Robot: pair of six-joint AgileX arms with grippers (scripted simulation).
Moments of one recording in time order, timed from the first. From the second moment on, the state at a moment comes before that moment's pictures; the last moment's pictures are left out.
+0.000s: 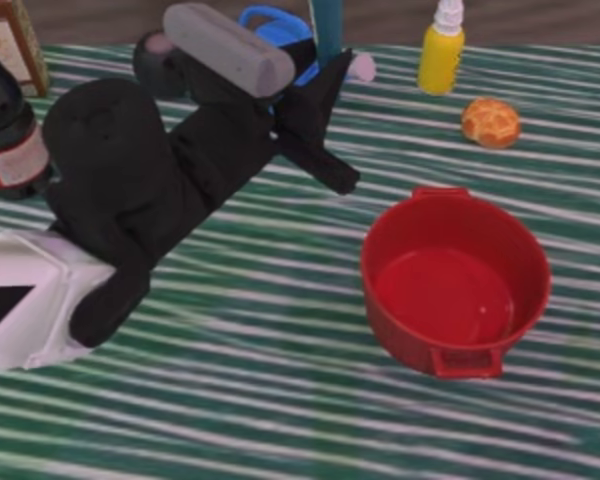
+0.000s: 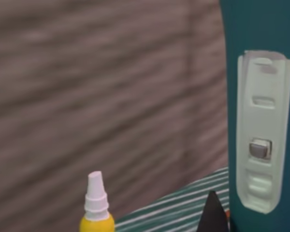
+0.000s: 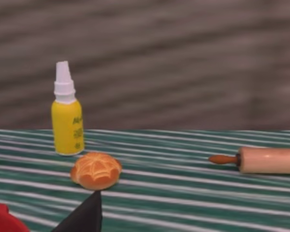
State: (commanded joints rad) left arm -0.62 1.58 0.71 0.97 0.16 0.00; right arm 0.00 0.00 0.00 0.00 0.00 0.00
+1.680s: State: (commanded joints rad) left arm -0.62 1.58 0.71 0.98 0.16 0.00; right arm 0.42 1.28 0.78 0.46 -0.55 -0.07
